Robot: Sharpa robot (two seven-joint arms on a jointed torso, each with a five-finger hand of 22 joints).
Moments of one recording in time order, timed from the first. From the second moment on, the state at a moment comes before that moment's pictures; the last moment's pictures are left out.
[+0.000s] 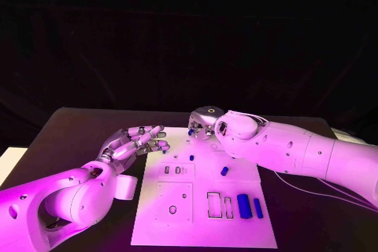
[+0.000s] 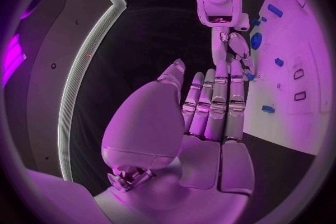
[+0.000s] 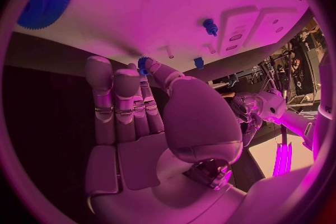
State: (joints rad) left arm 1.17 -0.95 -0.03 1.84 0.05 -0.41 0.43; left_hand 1.43 -0.03 0.07 0.16 0.16 0.97 0.21 0.13 0.07 1.05 0.16 0.08 0.07 1.12 0.11 0.19 0.18 0.17 0.96 0.22 0.27 0.11; right arm 1.28 -0.55 -0.03 1.22 -1.73 -0.23 -0.18; right_hand 1.25 -0.05 0.47 -0.09 0.10 1.13 0.13 0.06 0.08 1.20 0.07 0.06 0.06 1.47 -0.01 0.94 0.72 0.16 1.28 0.08 1.01 0.65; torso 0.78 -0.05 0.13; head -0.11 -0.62
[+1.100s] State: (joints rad) left arm 1.18 -0.97 -0.03 1.84 0.05 -0.41 0.43; left_hand 1.43 -0.03 0.07 0.16 0.16 0.97 0.21 0.12 0.07 1.05 0.16 0.08 0.07 1.12 0.11 0.18 0.18 0.17 0.96 0.22 0.27 0.11; right arm 1.28 -0.81 -0.02 1.46 -1.62 -0.28 -0.19; right_hand 1.27 -0.12 0.39 -0.02 0.14 1.02 0.15 0.09 0.07 1.24 0.08 0.16 0.09 1.47 -0.01 1.15 0.95 0.14 1.33 0.09 1.17 0.86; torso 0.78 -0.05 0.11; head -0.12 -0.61
